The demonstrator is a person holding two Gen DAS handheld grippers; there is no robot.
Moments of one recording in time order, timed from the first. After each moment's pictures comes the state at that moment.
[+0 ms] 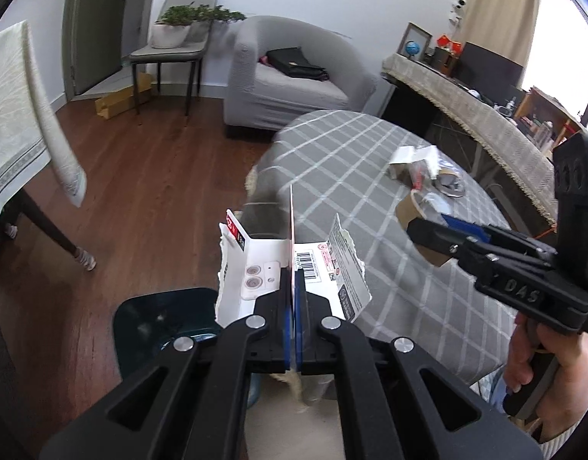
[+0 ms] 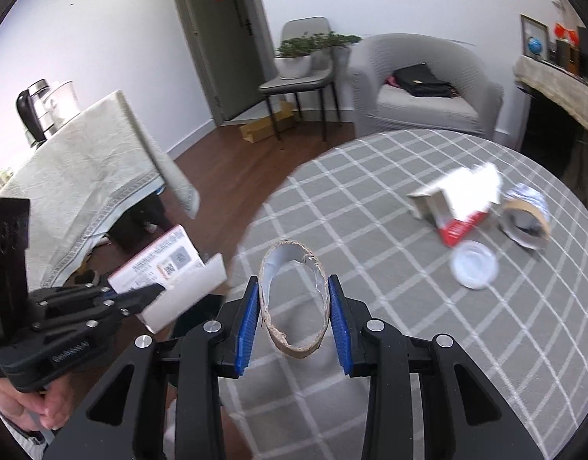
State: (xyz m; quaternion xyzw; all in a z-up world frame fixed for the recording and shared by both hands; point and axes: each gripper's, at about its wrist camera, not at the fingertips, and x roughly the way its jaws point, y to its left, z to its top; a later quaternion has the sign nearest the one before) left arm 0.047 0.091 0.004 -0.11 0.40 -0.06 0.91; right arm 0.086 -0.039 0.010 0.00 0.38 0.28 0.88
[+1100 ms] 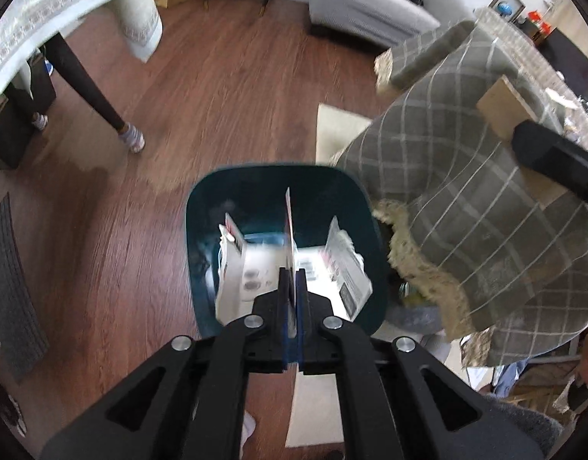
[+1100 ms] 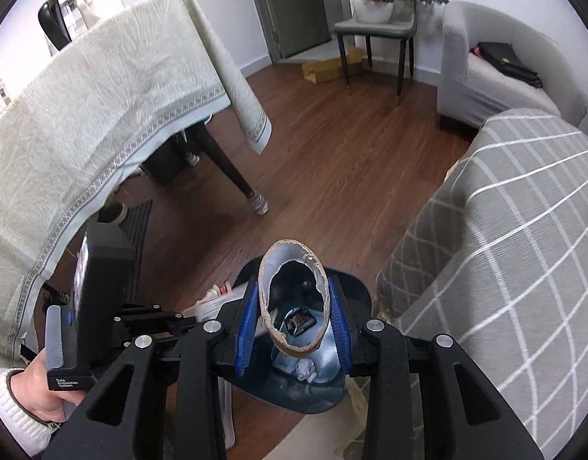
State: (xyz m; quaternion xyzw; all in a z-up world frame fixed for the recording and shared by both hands) left arm 0.032 0.214 -0.135 -0.15 0.57 0.01 0.81; right arm 0.085 0.115 -0.053 -0.08 0.46 0.35 0.81
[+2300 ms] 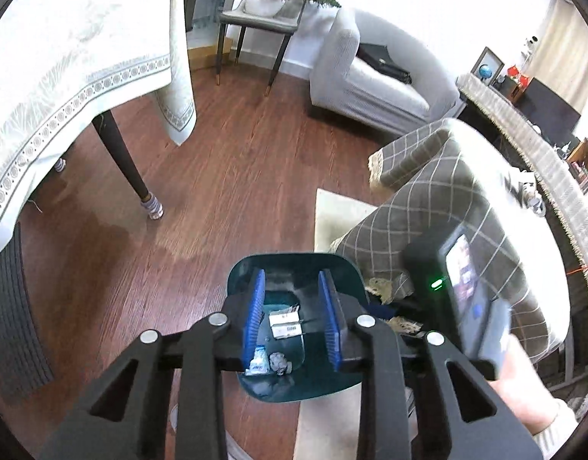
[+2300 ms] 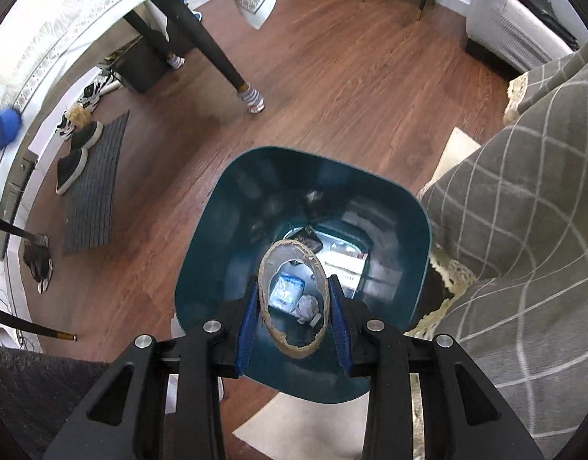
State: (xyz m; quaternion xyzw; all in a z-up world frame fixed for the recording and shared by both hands) left arm -0.002 0.257 -0.048 -0.17 0.43 0.02 0.89; right arm 0.082 0.177 -0.173 -0.16 0.59 0.33 0.72
